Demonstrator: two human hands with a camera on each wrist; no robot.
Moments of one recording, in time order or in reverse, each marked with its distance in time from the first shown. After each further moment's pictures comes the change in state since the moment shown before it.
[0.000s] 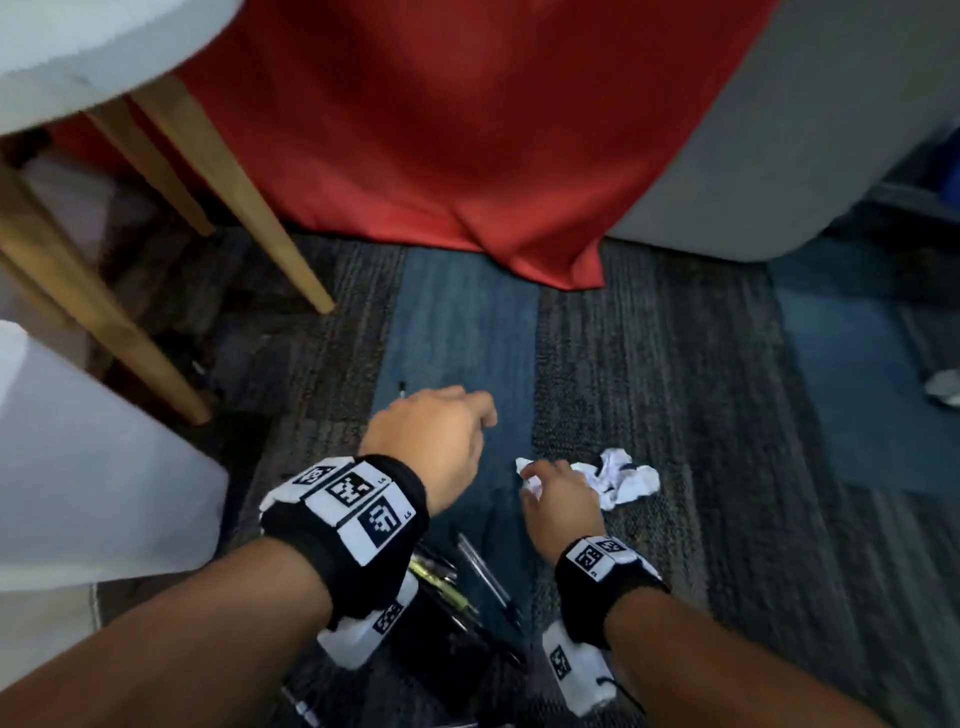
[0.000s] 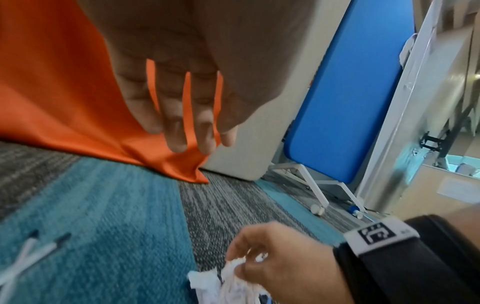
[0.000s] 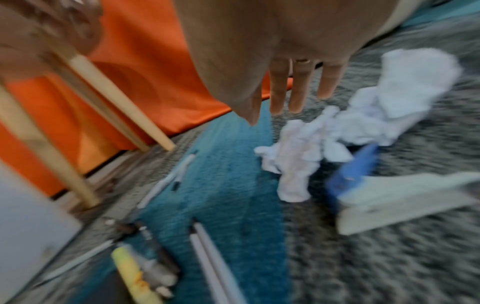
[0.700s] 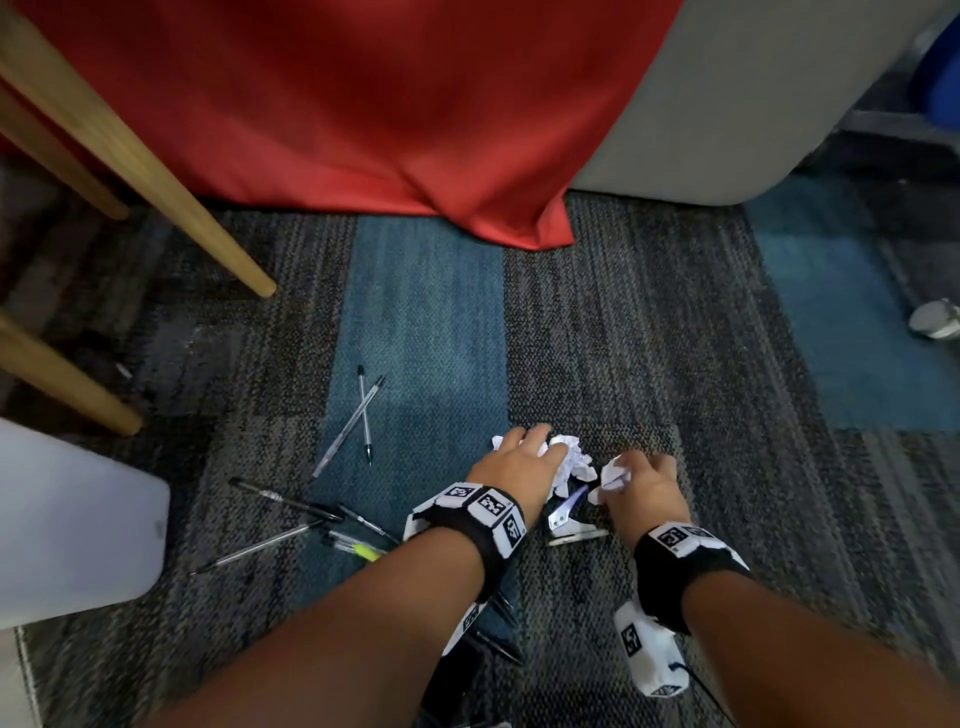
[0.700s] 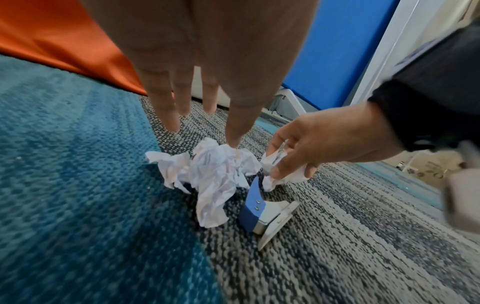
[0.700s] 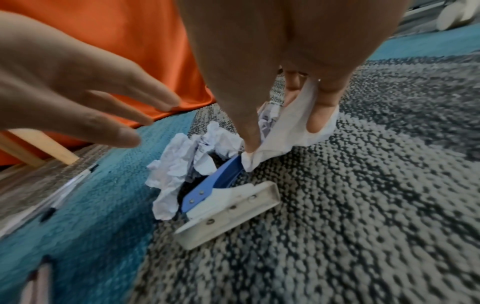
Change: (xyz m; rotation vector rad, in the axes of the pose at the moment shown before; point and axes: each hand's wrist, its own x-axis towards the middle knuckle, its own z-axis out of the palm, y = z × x) left_hand 0.067 0.041 0.165 0.053 -0.320 0.213; right_hand 0.004 0.115 -0.008 0.138 0.000 0.463
